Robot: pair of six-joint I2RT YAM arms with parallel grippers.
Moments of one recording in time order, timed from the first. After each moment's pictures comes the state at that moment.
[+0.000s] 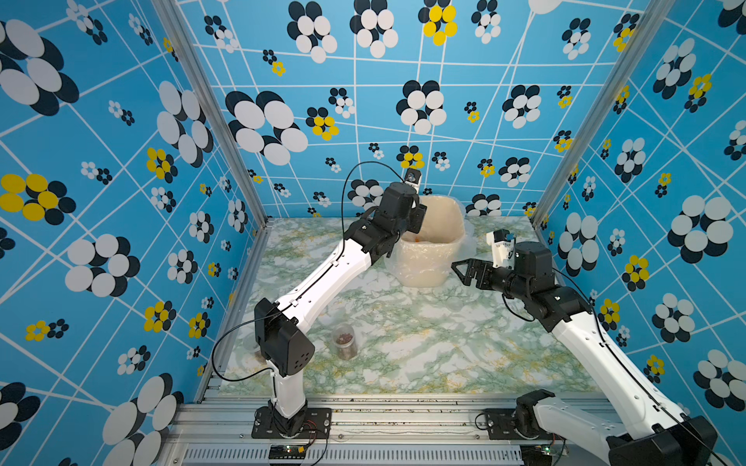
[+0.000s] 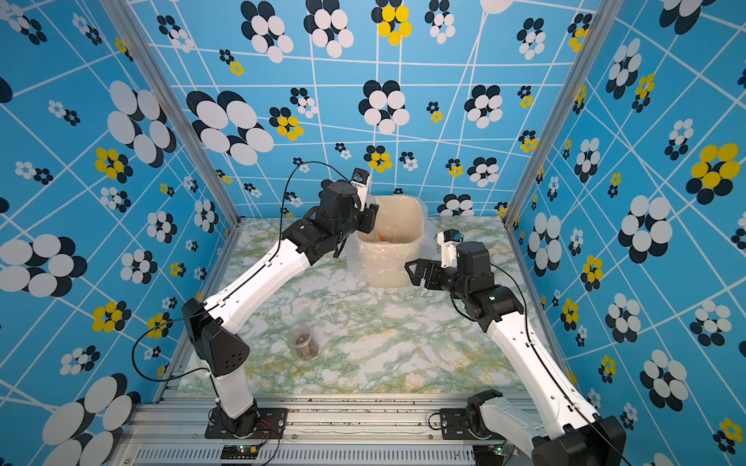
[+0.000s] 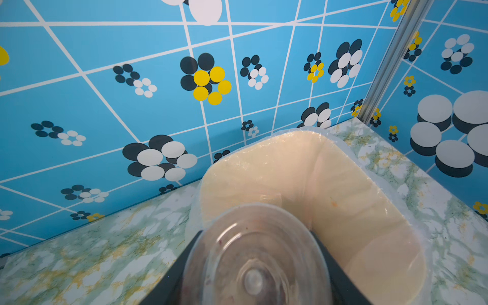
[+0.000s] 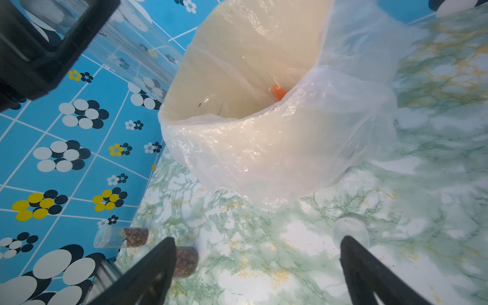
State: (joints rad) left arm -0.68 1.84 1.97 -0.48 -0.25 -0.09; right arm 0.30 1.08 1.02 -0.48 -0.28 0.41
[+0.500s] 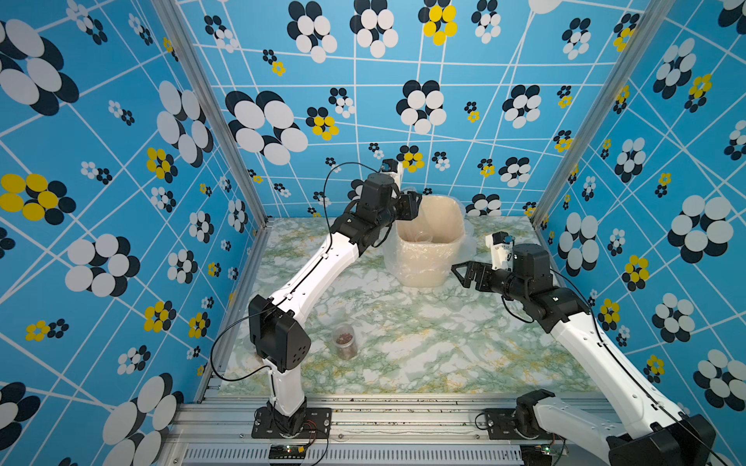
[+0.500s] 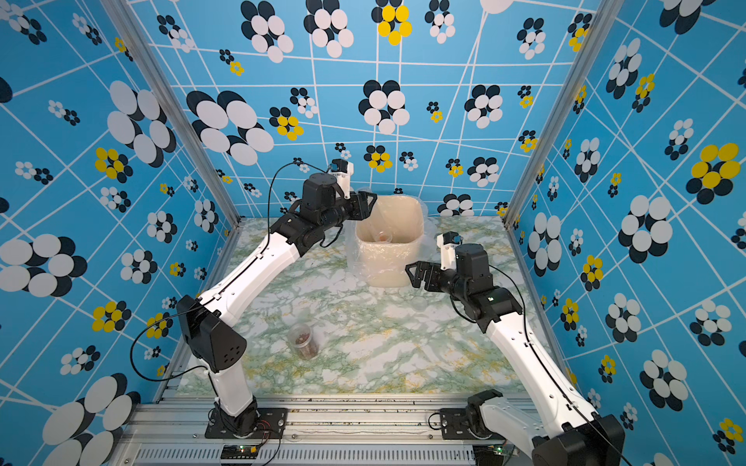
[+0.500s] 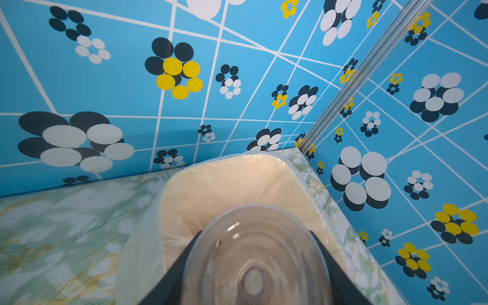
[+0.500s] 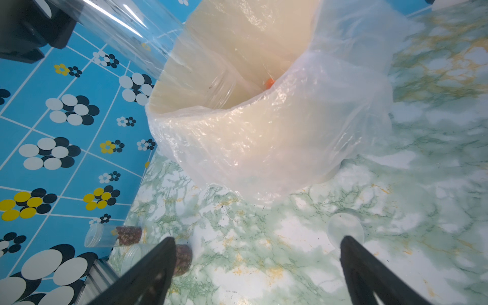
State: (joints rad) left arm -0.57 1.84 1.92 -0.34 0.05 -0.40; right arm 0.30 1.08 0.99 -0.48 -0.27 0.40
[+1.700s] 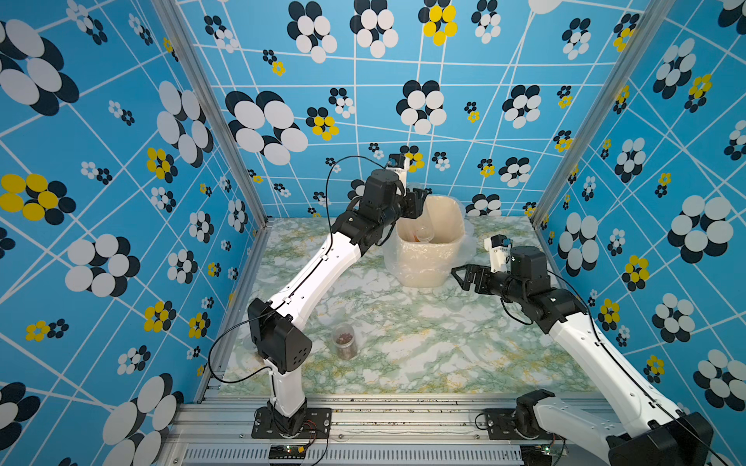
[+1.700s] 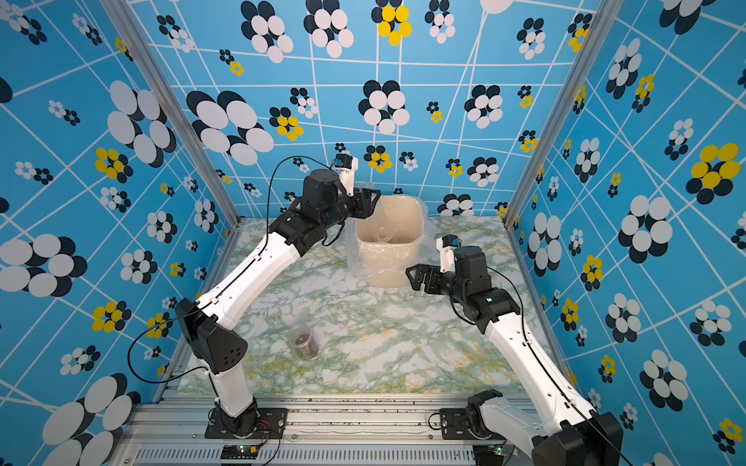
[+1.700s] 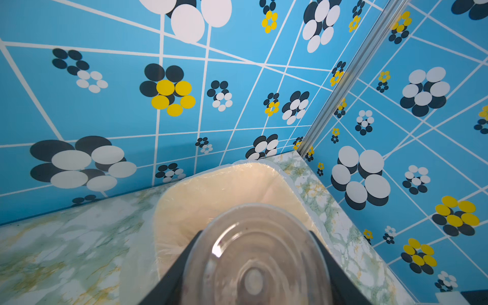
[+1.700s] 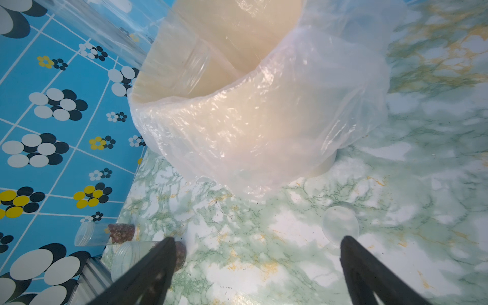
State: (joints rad) left arm -0.60 1.84 2.00 -0.39 0.01 -0.33; right arm 0.30 1.08 0.98 -0.48 -0.26 0.40
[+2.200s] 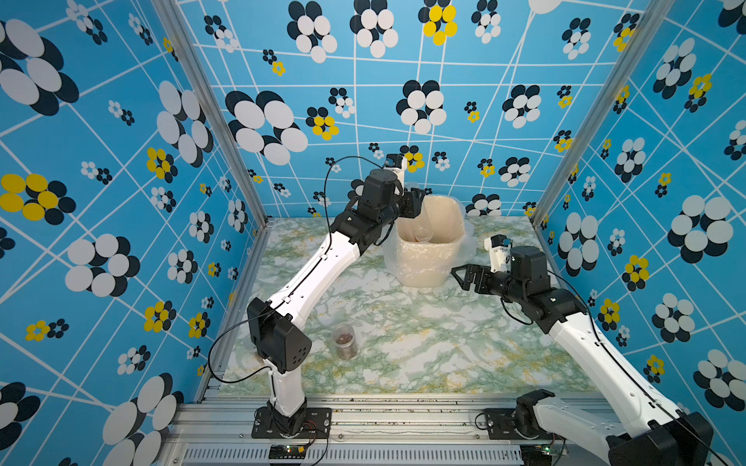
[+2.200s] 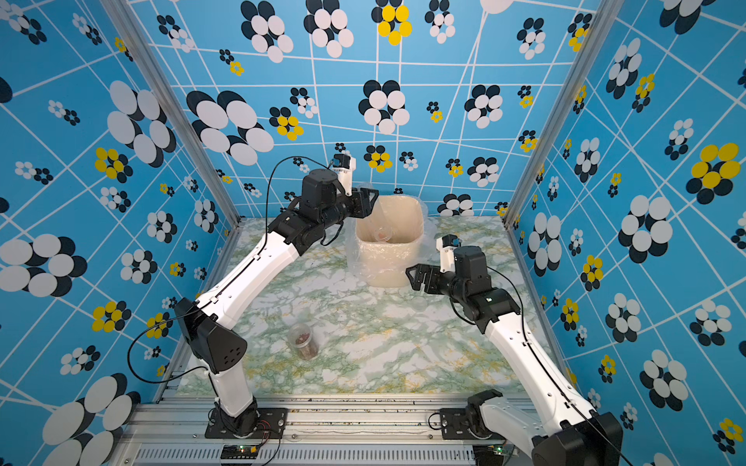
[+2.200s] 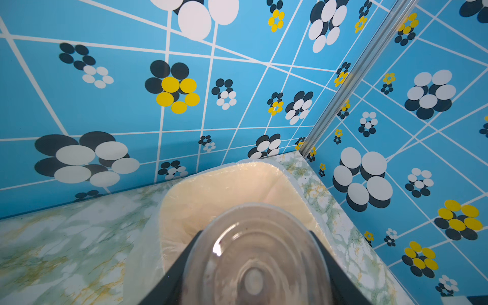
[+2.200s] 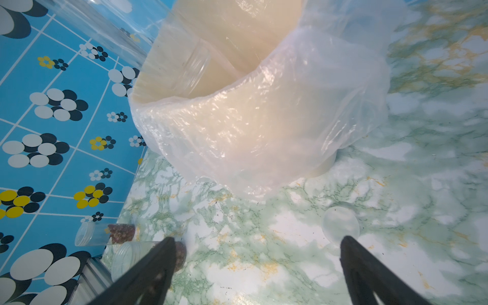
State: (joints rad) left arm -0.59 1.84 1.99 -0.39 0.03 -0.36; right arm 0.30 1.08 0.97 -0.48 -0.26 0.40
